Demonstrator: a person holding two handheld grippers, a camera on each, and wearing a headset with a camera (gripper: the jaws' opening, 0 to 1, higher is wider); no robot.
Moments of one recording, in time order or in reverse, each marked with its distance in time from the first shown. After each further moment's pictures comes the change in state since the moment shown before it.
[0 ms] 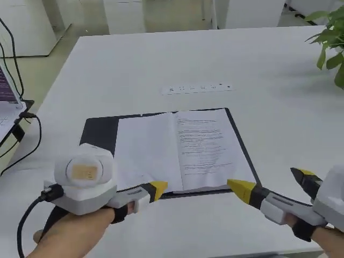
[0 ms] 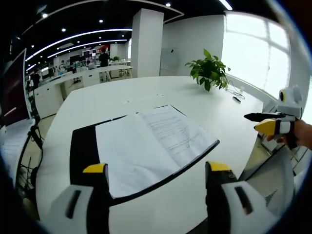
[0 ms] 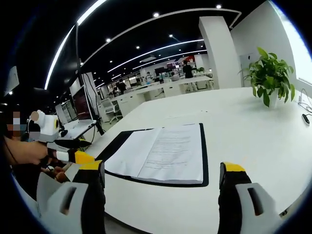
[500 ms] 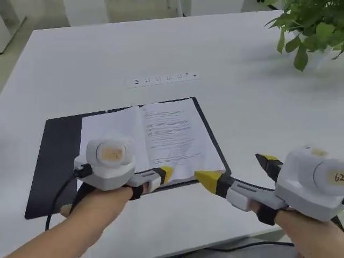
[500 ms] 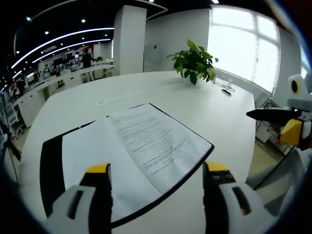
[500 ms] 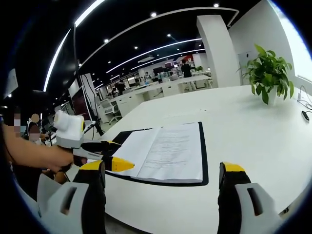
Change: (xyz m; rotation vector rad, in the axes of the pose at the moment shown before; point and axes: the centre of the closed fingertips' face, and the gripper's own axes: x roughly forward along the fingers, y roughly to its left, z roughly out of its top) left arm 0.091 -0.057 0.004 0.069 0.024 -0.125; right arm 0.000 -0.003 -0.002 0.019 -0.001 -0.003
